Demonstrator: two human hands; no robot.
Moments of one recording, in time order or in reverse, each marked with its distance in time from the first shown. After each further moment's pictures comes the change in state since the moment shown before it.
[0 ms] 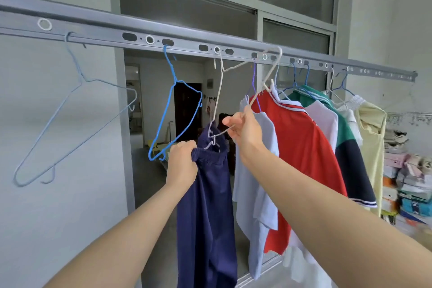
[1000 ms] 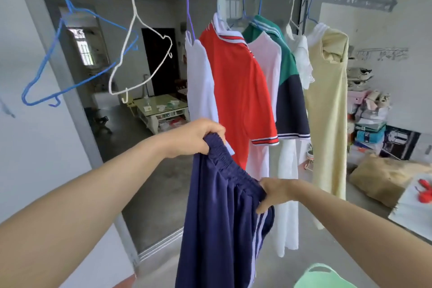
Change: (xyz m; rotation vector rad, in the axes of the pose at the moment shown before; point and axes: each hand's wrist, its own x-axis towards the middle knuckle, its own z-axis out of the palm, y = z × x) left_hand -0.054 0.131 0.063 -0.389 -1.069 0.137; right_hand -0.088 0.092 -0.298 -1.425 -0.802 0.585
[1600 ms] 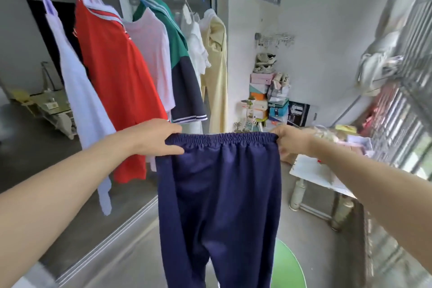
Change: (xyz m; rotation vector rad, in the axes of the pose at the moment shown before) left_hand 0.113 0.031 0.110 0.731 -0.087 0.246; right_hand -0.195 0.159 -0.051 0.404 0.549 0.272
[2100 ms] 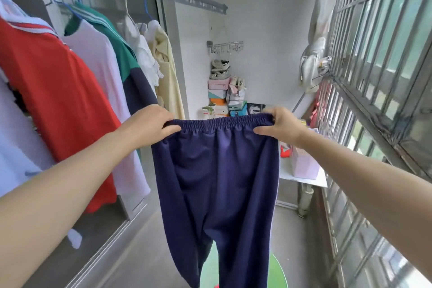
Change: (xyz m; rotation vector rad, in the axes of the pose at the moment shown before) left_hand 0.104 0.025 -0.021 0.045 0.328 0.126; right_hand -0.027 0.028 -0.055 -0.053 0.531 -0.073
